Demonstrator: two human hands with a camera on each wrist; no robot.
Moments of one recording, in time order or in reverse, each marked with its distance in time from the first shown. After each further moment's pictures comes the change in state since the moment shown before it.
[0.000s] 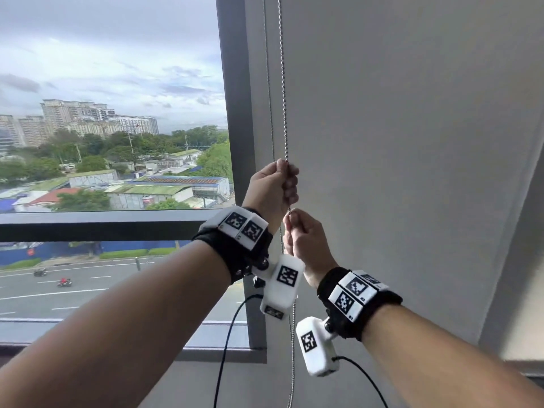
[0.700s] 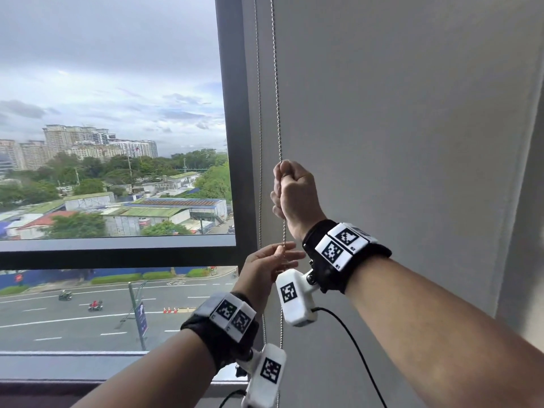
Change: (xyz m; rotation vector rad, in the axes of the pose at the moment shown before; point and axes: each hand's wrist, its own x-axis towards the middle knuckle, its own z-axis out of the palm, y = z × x) left_hand -0.048 -0.051 -0.049 0.120 -0.058 -0.151; right_hand 0.058 -0.104 0.030 0.041 0.038 -0.175
